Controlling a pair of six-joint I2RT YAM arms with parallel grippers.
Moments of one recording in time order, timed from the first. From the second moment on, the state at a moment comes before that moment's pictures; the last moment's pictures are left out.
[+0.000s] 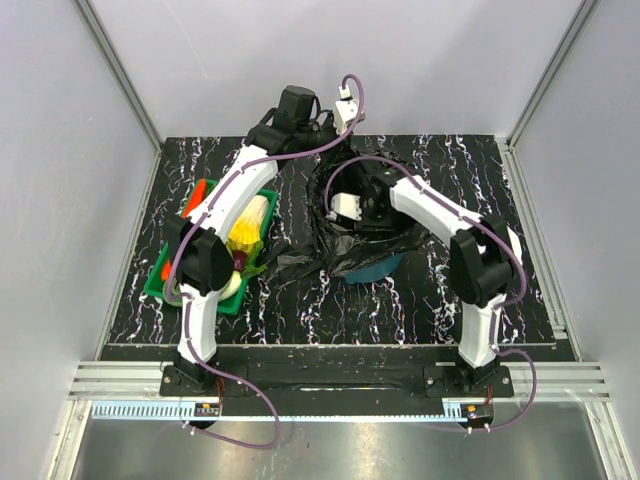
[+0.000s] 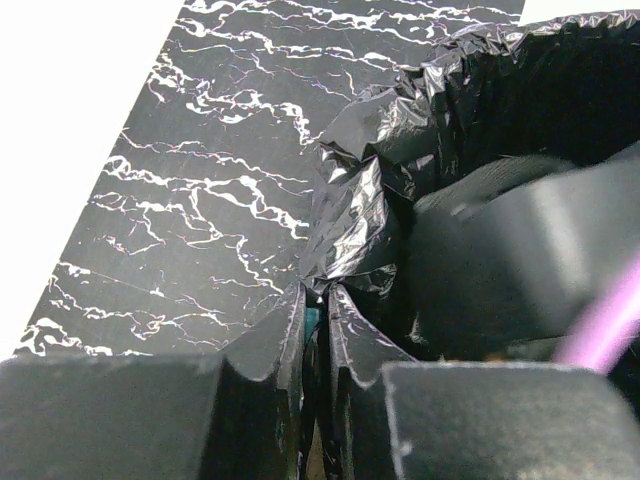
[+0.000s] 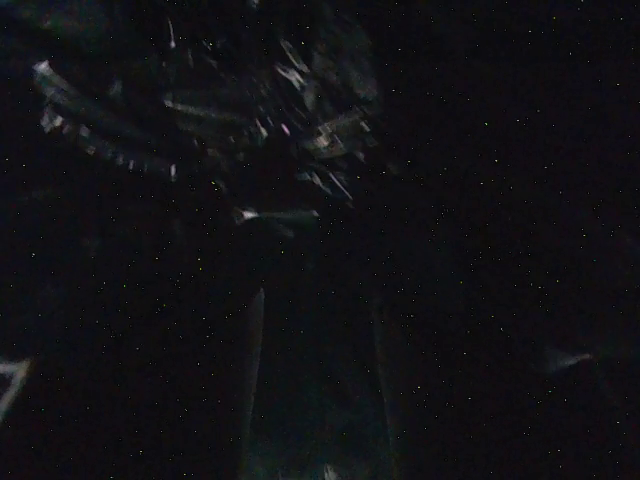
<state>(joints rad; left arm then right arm) -0.50 2.08 2.16 -0.59 0.68 0.42 0.54 1.99 1.63 -0.95 0.10 -1.03</state>
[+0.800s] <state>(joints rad) -0.50 2.08 2.16 -0.58 0.68 0.37 0.52 1.67 1.66 -0.97 0.02 -0.81</state>
